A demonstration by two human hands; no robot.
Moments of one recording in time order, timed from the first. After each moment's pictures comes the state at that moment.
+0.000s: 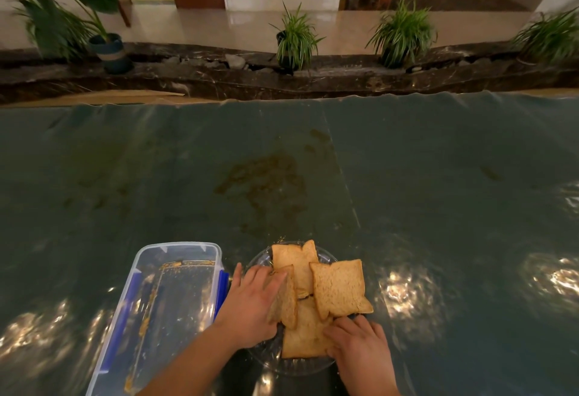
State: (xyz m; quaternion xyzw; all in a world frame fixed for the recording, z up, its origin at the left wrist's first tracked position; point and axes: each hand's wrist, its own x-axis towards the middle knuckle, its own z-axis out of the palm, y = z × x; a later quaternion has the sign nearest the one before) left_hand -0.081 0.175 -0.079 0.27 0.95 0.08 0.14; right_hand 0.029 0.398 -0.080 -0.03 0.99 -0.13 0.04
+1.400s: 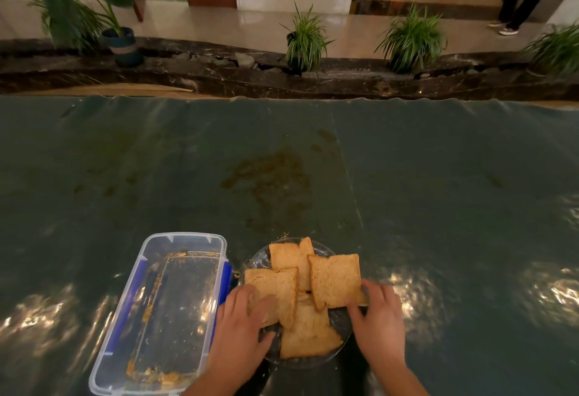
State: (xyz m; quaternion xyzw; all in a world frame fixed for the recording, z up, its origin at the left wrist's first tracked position) left_hand -0.010 0.165 -0.094 0.13 0.97 0.19 0.04; right_hand 0.003 0.425 -0.085 0.19 0.95 -0.24 -0.05
